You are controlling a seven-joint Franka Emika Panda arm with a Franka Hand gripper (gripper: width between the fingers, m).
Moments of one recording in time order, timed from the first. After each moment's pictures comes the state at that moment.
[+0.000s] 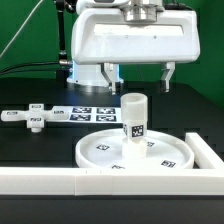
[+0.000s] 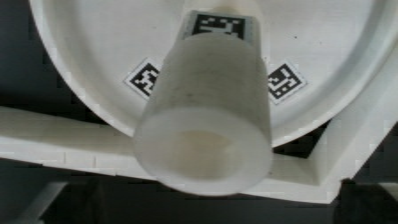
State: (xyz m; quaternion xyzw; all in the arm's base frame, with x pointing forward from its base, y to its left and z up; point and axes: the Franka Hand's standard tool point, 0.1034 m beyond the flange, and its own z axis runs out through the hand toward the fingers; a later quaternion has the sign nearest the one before) arm 0.580 0.033 0.118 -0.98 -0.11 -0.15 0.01
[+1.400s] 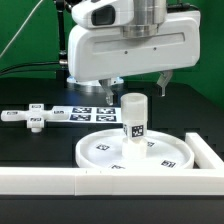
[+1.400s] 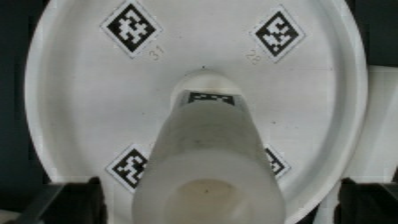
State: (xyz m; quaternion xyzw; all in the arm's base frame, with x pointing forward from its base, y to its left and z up) arm 0.576 0.029 0.103 -0.99 -0.12 0.05 0.05
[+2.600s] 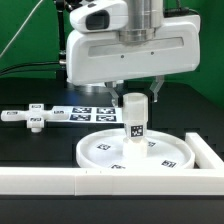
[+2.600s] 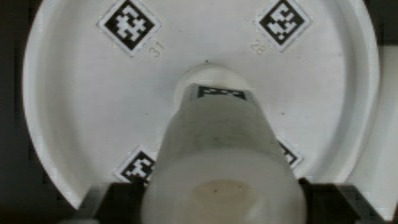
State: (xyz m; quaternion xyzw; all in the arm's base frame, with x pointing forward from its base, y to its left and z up) arm 0.576 0.029 0.098 -1.00 0.00 0.05 0.05
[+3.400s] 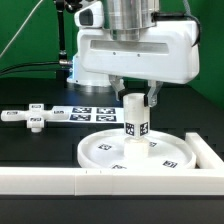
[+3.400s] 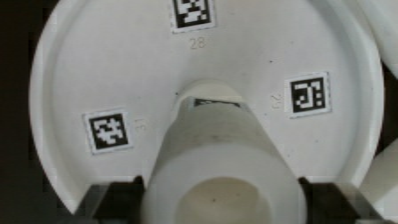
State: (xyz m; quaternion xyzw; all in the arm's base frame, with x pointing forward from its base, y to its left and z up) arm 0.567 0.033 0.097 -0.91 0.41 0.05 0.05
